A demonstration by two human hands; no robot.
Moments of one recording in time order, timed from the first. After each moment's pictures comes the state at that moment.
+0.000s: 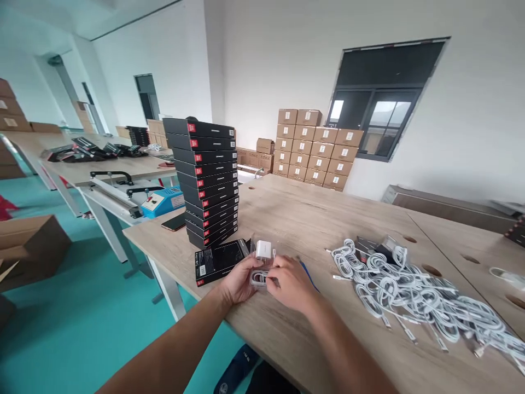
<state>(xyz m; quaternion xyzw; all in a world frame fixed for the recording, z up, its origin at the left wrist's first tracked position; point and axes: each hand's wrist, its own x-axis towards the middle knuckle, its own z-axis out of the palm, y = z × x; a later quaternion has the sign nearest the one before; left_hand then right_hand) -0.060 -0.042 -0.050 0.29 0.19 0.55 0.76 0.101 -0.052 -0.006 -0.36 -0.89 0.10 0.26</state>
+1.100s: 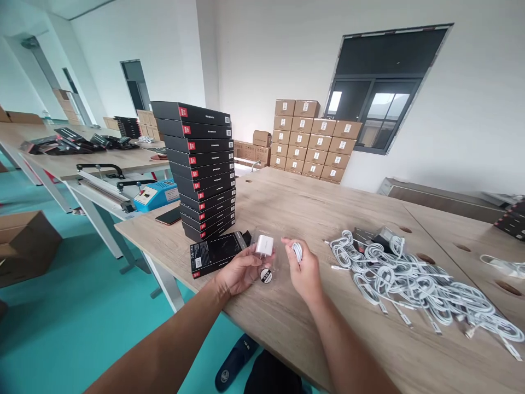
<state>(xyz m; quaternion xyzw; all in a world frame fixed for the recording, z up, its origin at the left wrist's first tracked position) -0.064 -0.041 -0.056 0.33 0.15 0.54 0.76 0.125 -0.041 -0.025 -0.42 -0.71 0.11 0.55</state>
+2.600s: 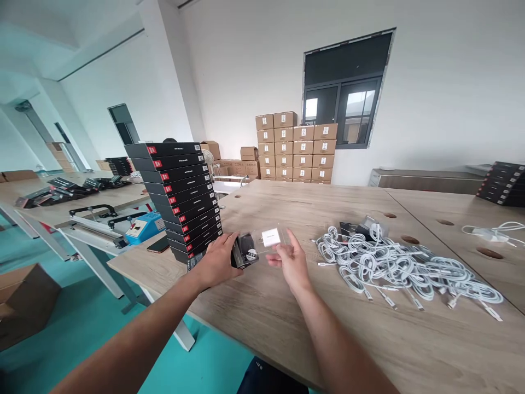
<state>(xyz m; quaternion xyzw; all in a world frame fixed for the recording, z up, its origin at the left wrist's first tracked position) -0.100 -0.038 0.021 0.79 0.57 0.22 0.04 0.113 -0.043 -0.005 -0.36 -0.43 0.50 0.66</state>
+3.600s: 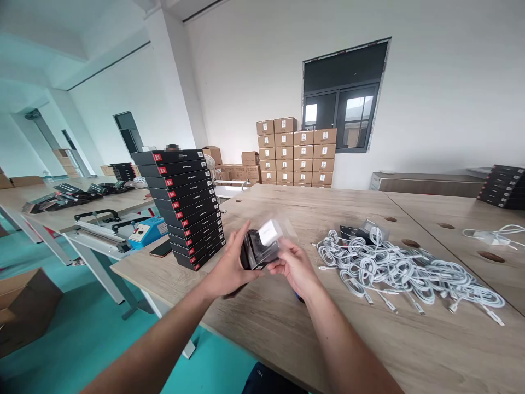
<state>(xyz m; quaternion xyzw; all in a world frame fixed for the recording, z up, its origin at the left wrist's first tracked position) -0.065 -0.066 0.032 0.78 0.39 0.45 0.20 0.125 -0.052 0.009 -0.28 -0.49 0.60 0.57</state>
